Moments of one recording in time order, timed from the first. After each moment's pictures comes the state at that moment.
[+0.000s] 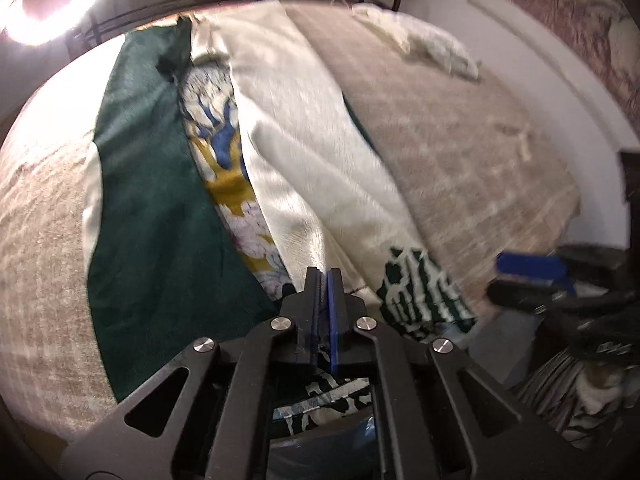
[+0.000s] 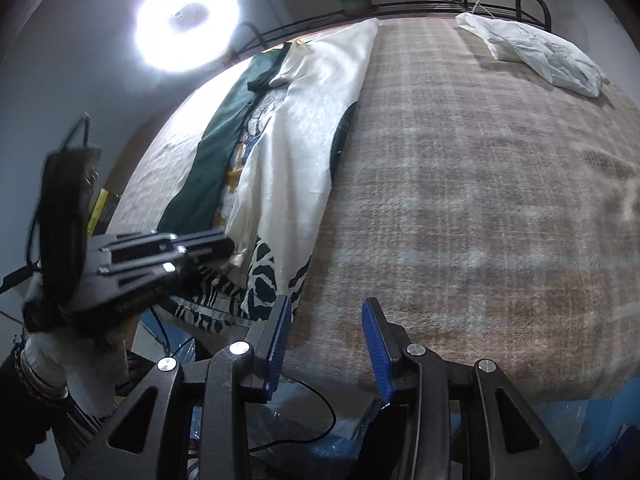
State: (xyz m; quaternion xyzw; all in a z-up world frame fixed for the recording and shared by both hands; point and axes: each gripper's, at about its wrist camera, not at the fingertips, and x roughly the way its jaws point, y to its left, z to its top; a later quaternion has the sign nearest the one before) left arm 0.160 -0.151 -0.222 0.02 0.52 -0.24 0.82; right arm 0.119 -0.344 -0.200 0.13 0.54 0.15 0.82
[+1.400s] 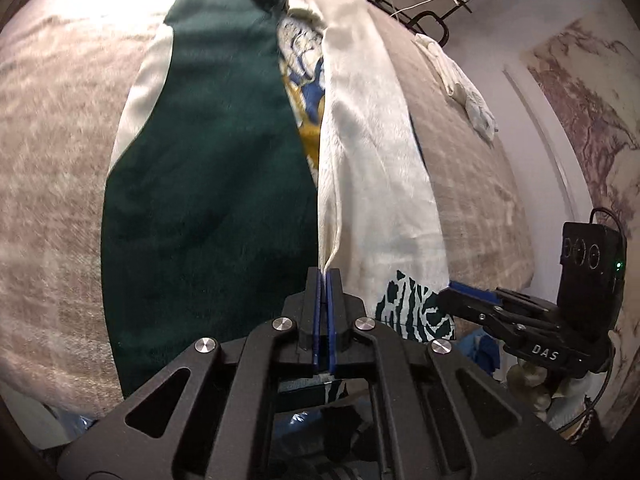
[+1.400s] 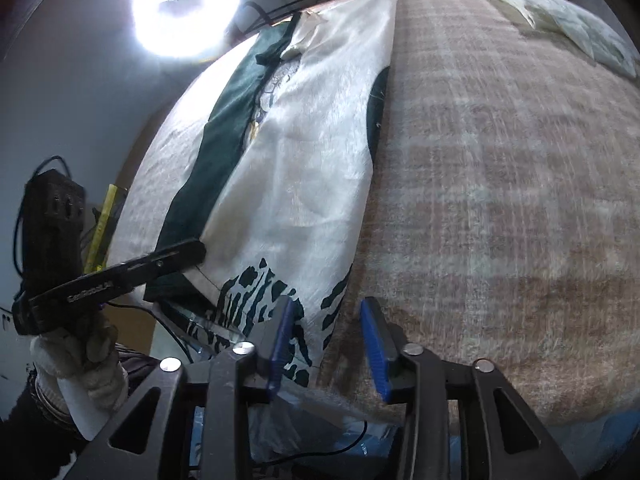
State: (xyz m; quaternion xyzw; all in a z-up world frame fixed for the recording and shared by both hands) left arm 0.171 -0.081 -0.251 -0.17 0.57 -0.21 0.77; right arm 0.151 -0.315 -0.226 0.15 0.58 0.18 0.78
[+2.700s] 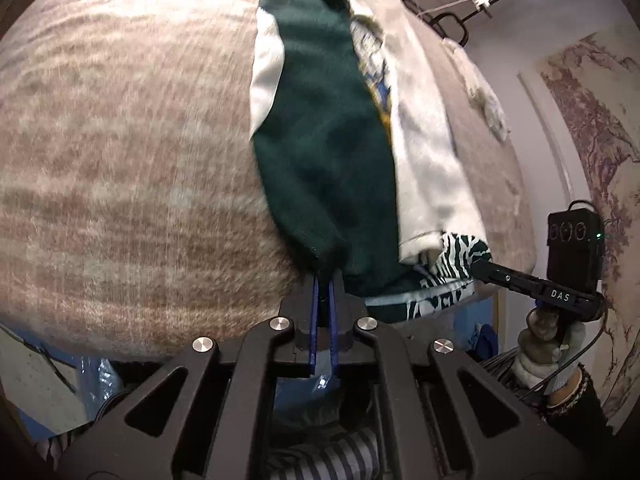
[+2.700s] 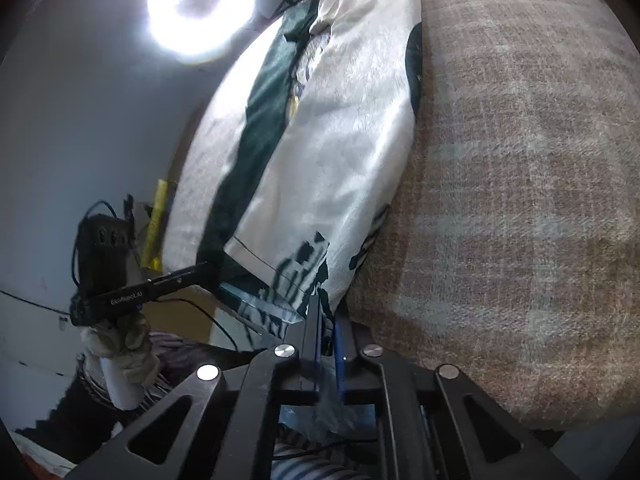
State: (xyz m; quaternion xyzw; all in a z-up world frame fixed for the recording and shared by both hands) left arm 0.158 -0.003 -0.246 -0.19 0.59 -0.20 0.76; right arm 0.148 -0.315 -0.236 0.26 0.58 0.26 0.72
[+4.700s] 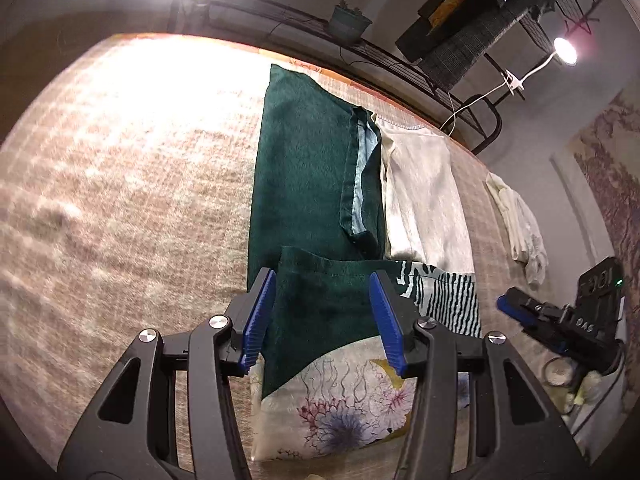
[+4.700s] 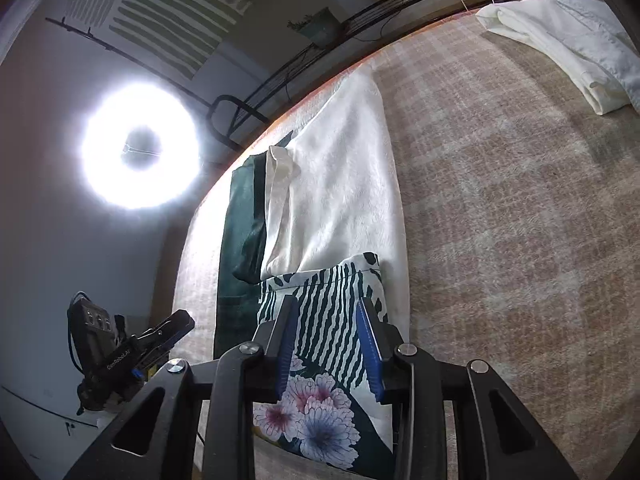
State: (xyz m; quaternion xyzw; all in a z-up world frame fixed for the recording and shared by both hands) left arm 0.383 -0.006 -0.211 -0.17 0.49 -0.12 0.84; right arm 0.368 -0.363 -0.210 0.33 0.50 0.15 0.79
